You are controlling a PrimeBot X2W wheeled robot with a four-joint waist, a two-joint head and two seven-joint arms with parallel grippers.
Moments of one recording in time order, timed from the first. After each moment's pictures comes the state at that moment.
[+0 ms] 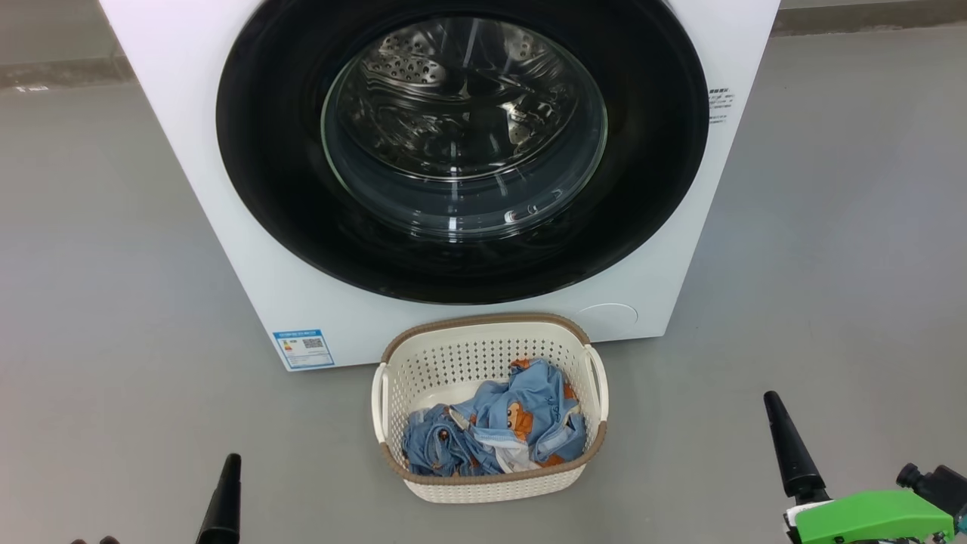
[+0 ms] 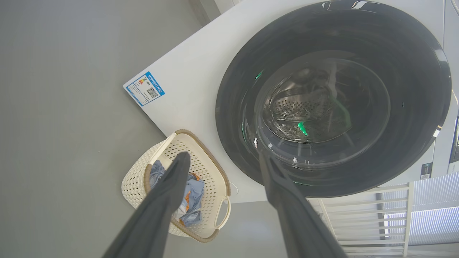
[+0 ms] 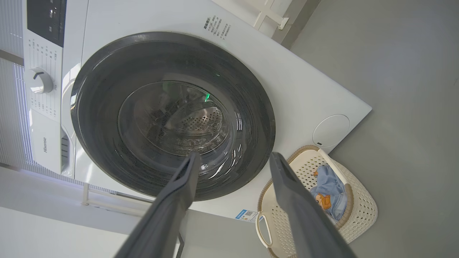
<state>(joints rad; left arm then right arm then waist) 0.00 0.01 0.06 0.28 -1.17 -0.12 -0.01 -0.02 -0.06 -0.05 0.25 1.19 0.13 -0.02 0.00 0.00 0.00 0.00</state>
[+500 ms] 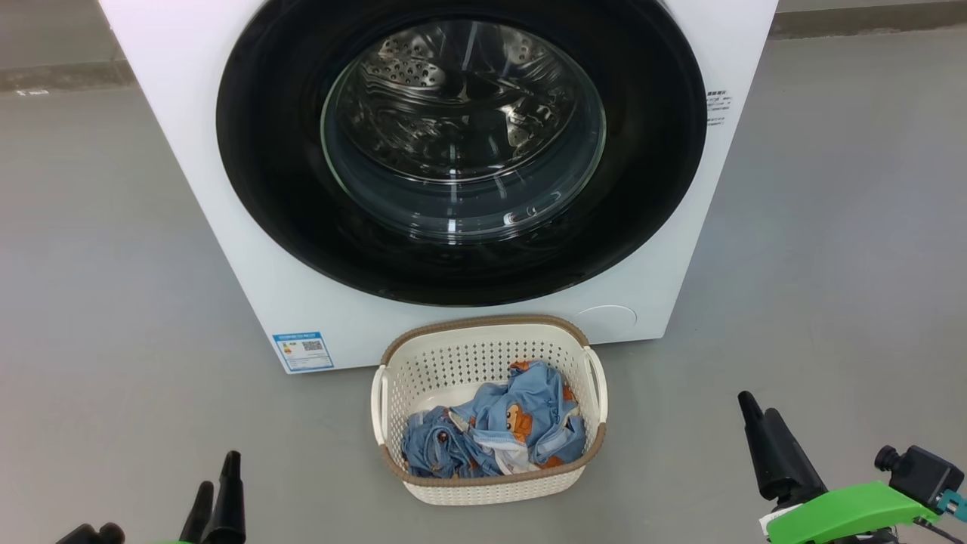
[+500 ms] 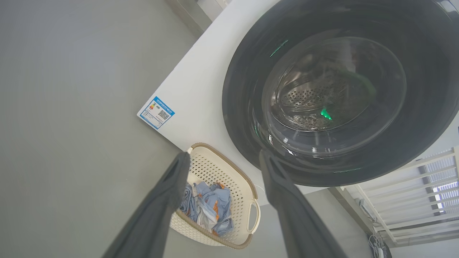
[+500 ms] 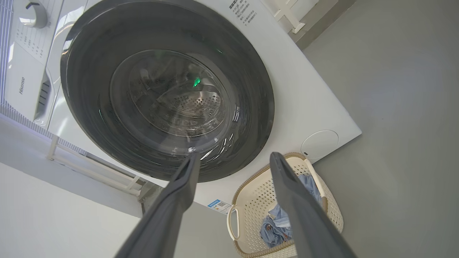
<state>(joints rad) 0.00 0.02 0.05 0.27 -0.94 -0.12 -0.05 -0.03 -0.09 0.00 0.24 0.96 0.13 -0.06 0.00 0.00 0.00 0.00</state>
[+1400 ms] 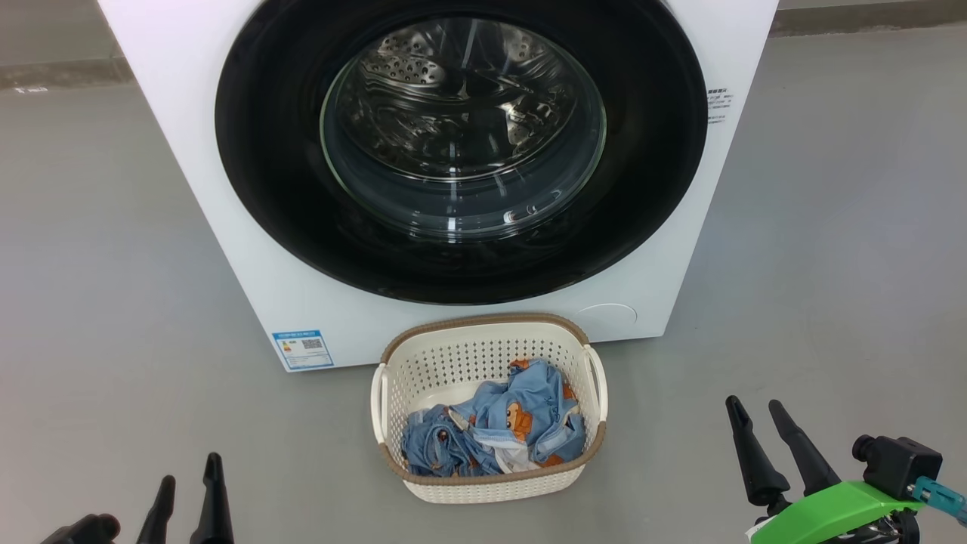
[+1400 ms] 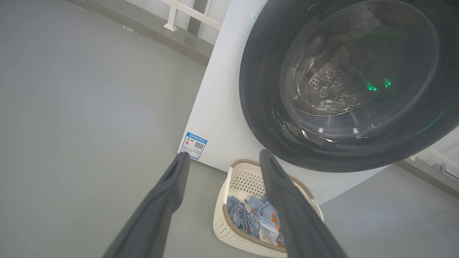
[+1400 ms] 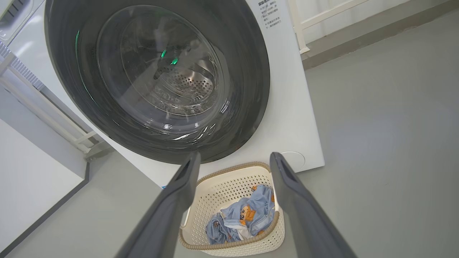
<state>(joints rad) 0.00 0.03 0.09 0.28 -0.55 -0.12 -0.13 -0.04 -0.13 0.03 0.27 0.61 0.13 -0.13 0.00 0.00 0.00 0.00</state>
